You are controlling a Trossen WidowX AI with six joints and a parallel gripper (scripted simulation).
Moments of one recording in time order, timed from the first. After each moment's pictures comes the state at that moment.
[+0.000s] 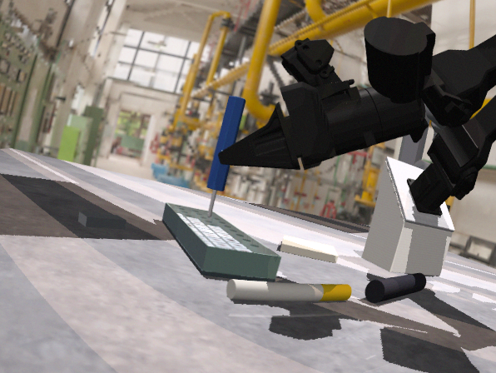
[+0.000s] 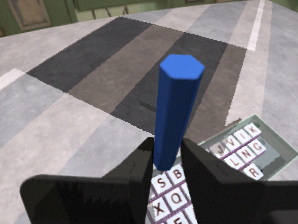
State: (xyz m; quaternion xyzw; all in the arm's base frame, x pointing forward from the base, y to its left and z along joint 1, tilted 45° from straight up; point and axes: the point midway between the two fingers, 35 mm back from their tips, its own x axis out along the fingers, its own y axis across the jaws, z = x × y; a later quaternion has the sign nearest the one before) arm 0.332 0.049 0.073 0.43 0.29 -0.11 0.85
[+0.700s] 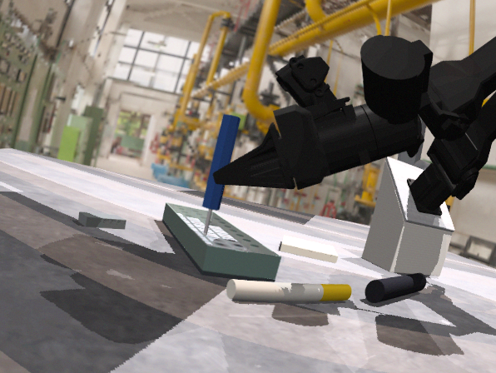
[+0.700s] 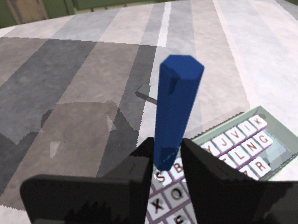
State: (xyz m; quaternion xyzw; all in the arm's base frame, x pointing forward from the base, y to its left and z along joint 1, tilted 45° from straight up) arm 0.333 0.061 0.058 0.42 0.30 -0.12 0.85
